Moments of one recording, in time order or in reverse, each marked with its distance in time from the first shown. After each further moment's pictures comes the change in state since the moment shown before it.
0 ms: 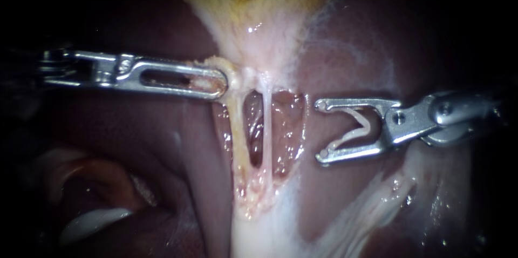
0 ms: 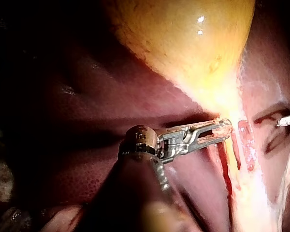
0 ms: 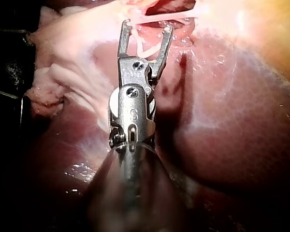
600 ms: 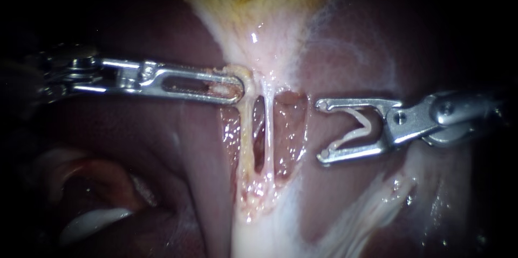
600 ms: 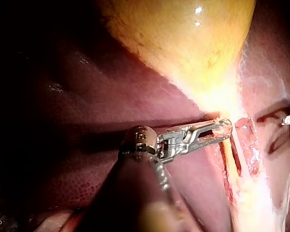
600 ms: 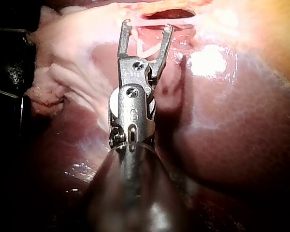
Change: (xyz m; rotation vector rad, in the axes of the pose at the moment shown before) right arm 0.000 0.000 0.000 -0.001 -0.001 0.001; left arm 0.002 0.004 0.005 0.002 -0.005 0.017
